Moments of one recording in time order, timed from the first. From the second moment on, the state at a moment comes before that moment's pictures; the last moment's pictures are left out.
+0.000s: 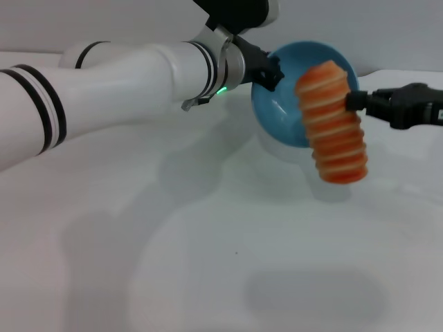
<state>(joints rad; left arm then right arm) -0.91 -2.08 2.00 0.61 2.16 0.17 -2.60 0.61 2.07 -0.67 -0.82 -2.03 -1.53 1.80</state>
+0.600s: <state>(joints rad) -0.91 -2.08 2.04 0.68 2.16 0.32 -2.66 0.61 2.07 -0.63 -0.75 -2.02 -1.37 1.74</state>
